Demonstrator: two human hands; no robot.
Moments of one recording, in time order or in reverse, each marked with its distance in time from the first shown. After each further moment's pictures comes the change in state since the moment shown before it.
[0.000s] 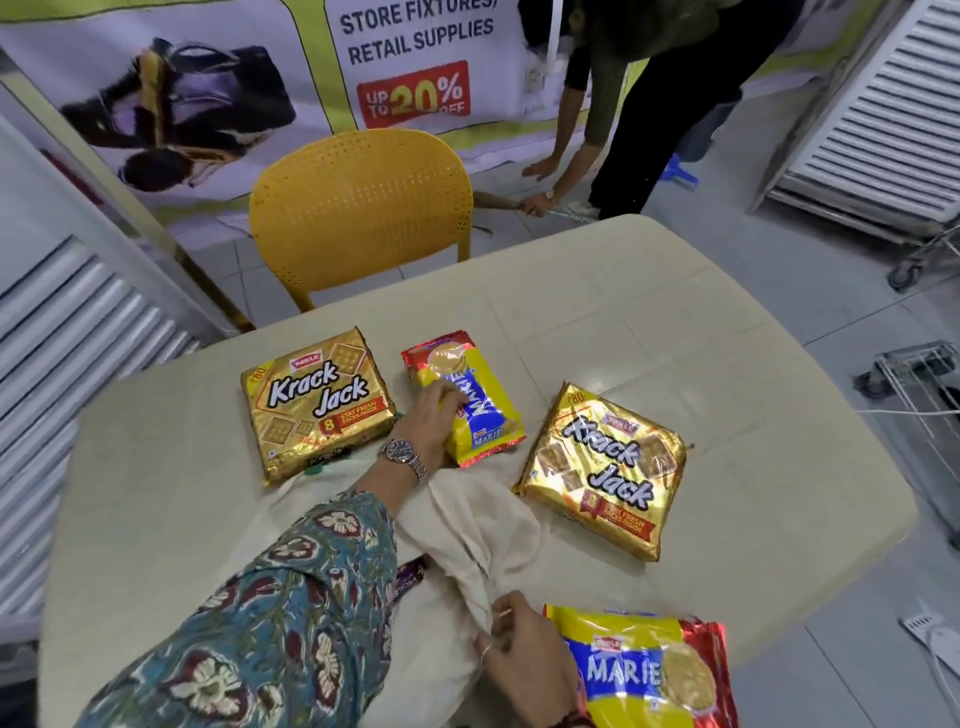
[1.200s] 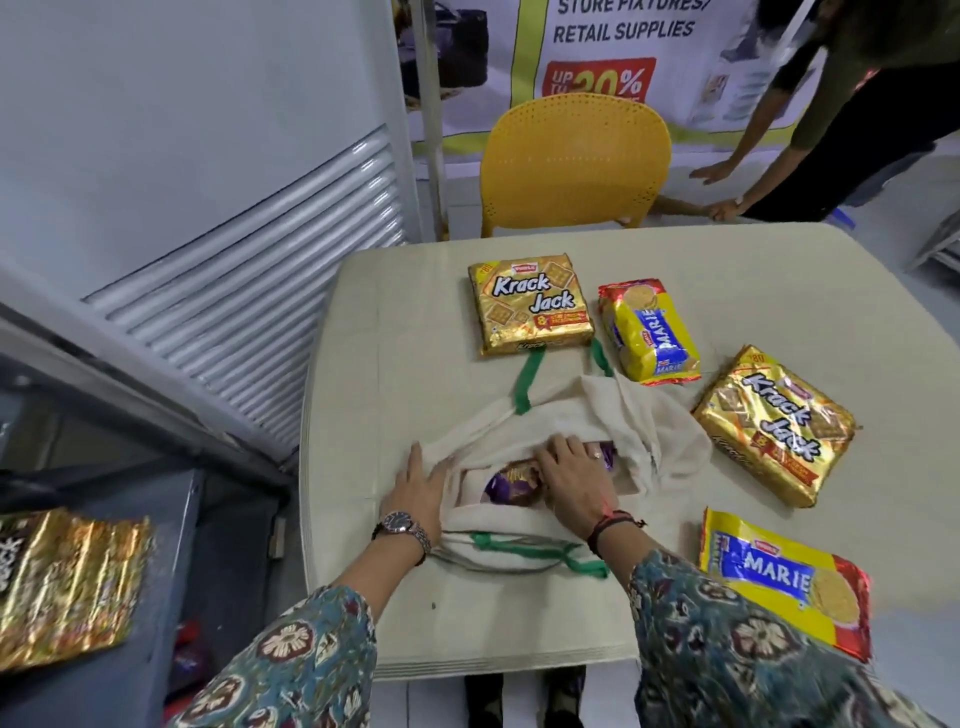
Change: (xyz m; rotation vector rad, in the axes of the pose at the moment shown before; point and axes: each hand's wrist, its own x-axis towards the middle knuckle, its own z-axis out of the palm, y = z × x) left_hand -0.347 -0.077 0.015 -0.114 -0.270 -0.665; right_hand -0.008 -0.096 0.108 -1.005 0.231 -0.767
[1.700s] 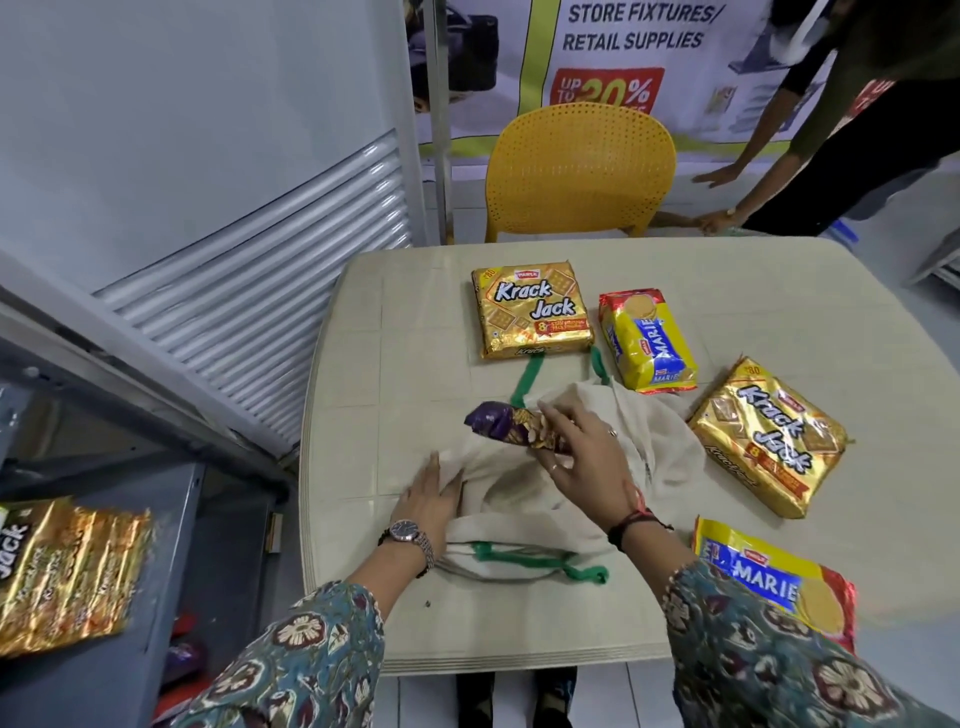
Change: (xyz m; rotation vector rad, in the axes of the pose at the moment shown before) left_hand 0.002 0.005 0.021 0.070 0.008 0.153; right_hand 0.001 0.014 -0.053 0.439 0.303 -0.037
